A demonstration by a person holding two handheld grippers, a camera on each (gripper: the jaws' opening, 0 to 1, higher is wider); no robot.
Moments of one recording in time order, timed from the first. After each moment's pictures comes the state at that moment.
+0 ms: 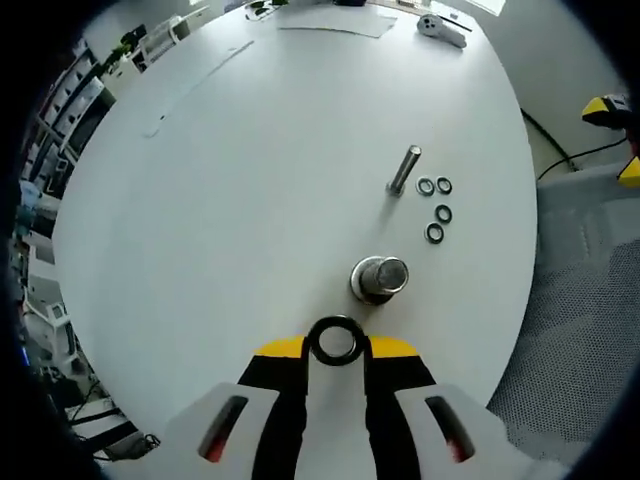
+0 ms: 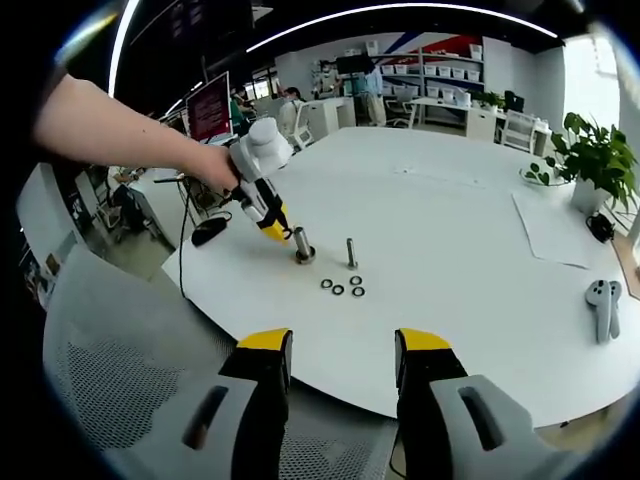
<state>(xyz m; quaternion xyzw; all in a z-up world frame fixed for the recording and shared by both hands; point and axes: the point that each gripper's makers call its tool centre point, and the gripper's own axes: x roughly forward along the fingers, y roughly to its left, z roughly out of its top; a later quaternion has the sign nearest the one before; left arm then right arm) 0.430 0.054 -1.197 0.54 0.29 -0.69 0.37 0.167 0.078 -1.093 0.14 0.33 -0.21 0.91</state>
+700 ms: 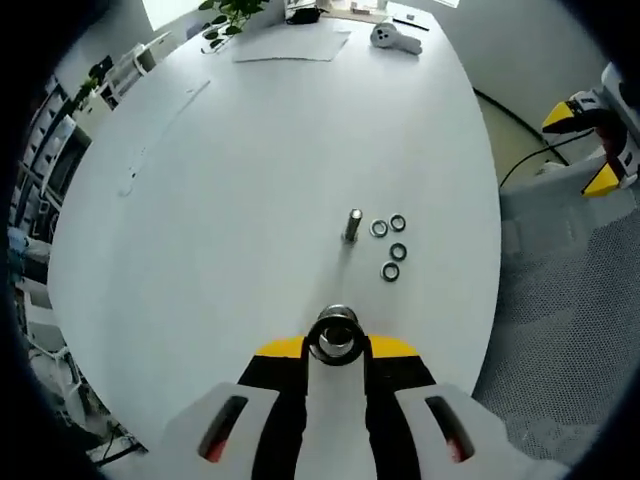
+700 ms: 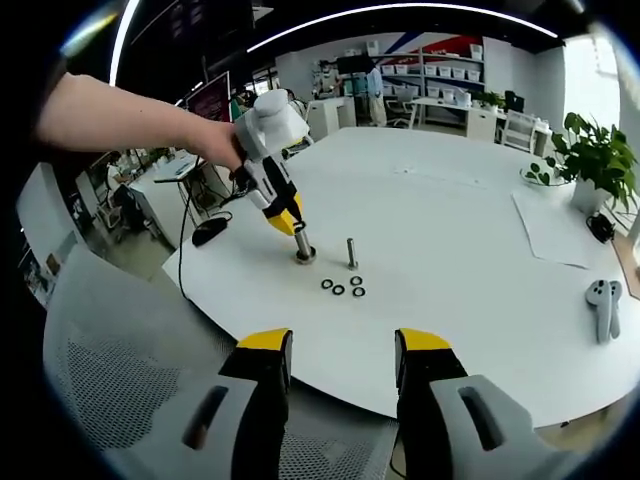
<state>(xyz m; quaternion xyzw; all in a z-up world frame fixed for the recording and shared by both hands) 0.384 0.041 -1.170 0.55 0.26 -0.73 0.32 0.167 0.078 -1.092 0.14 0.32 -0.21 0.91</state>
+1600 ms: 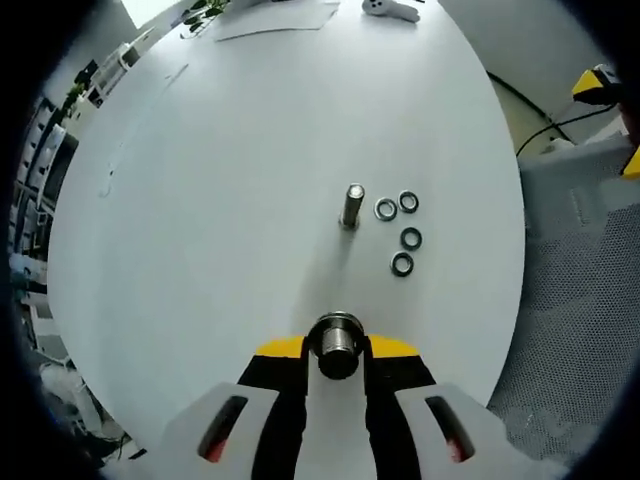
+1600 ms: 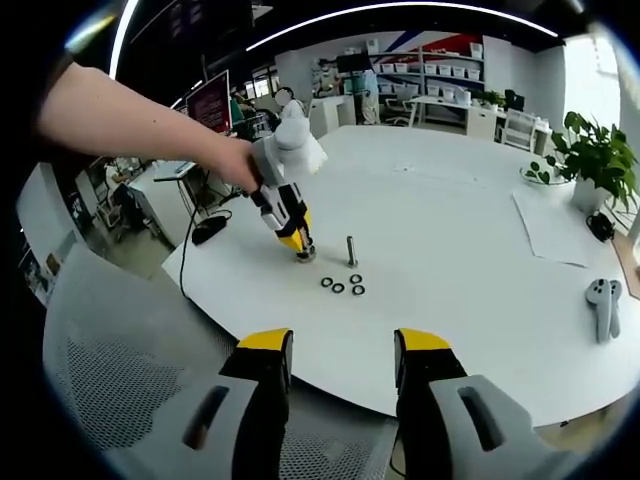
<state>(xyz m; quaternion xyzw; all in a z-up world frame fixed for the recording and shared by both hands) 0.384 0.037 -1.214 0.59 0.26 -0.70 0.30 0.166 0.079 -1.094 0.14 0.33 -0.21 0.91</state>
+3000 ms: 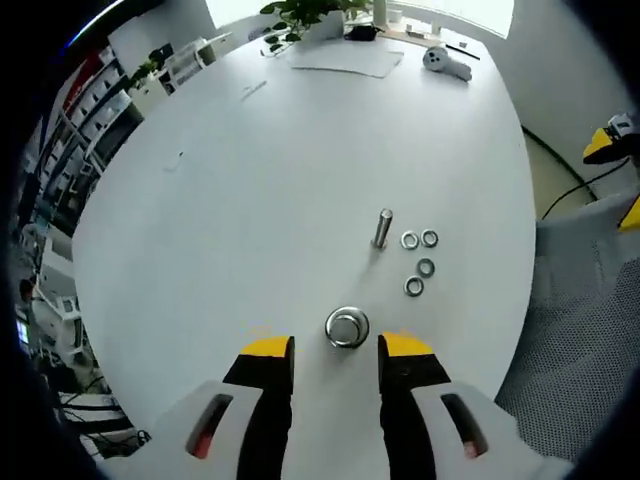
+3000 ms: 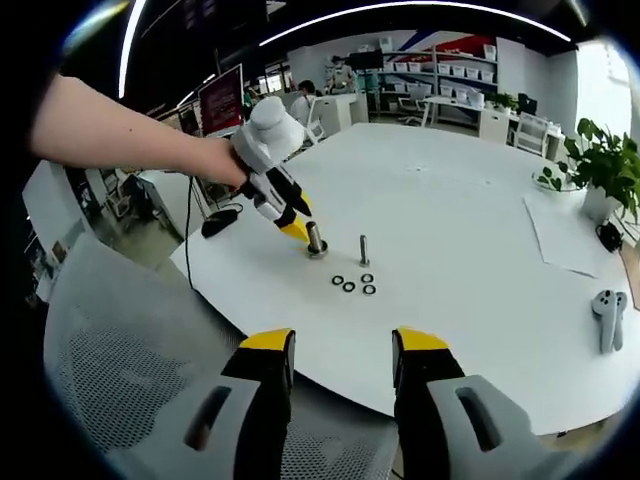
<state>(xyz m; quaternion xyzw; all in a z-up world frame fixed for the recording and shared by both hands) 0.389 0.046 -1.168 0.47 0.25 -0.71 0.46 0.174 0.087 -1.093 0.12 0.33 -0.18 0.92</state>
